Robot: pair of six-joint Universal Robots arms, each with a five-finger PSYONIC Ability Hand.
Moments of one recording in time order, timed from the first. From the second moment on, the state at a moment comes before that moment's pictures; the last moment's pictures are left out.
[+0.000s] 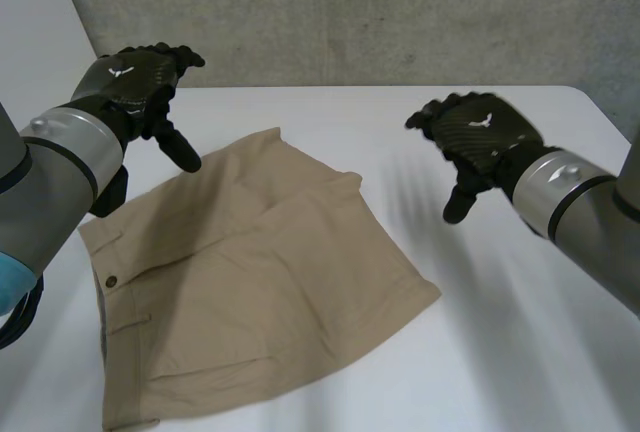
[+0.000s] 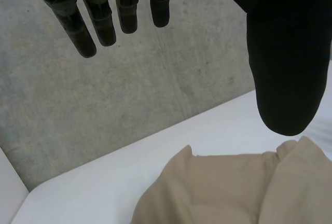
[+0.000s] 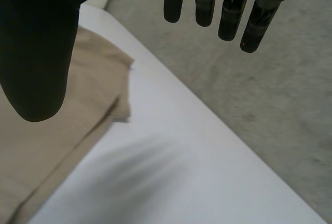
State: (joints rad) left arm 4.31 -1.75 -1.37 3.02 -1.61 3.20; right arm 1.96 -1.32 1.44 0.12 1.32 2.73; left_hand 0.21 0.23 0.24 0.22 0.05; right_hand 0.16 0.22 0.19 0.23 0.06
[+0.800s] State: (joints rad) left arm 4.31 -1.71 -1.60 3.02 -1.61 3.29; right arm 1.97 -1.14 1.72 -0.04 1.15 2.42; left_hand 0.21 0.23 0.24 0.22 0.05; right_hand 0.31 0.35 0.36 0.36 0.17
